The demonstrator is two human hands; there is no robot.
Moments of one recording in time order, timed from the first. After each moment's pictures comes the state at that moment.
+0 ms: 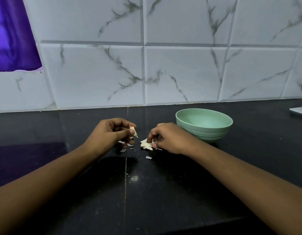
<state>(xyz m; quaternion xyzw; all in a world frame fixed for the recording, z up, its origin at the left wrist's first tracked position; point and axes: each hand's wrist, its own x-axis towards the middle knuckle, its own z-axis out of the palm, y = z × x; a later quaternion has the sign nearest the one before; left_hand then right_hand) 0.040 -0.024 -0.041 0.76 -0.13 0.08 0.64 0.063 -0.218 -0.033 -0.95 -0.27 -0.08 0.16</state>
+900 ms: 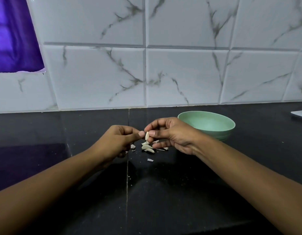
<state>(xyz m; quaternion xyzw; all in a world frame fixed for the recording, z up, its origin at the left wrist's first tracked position) 0.033 -0.038 -0.039 0.77 -0.12 0.01 0.62 0.052 -0.220 -0.021 -0.69 -0.22 0.15 0.67</state>
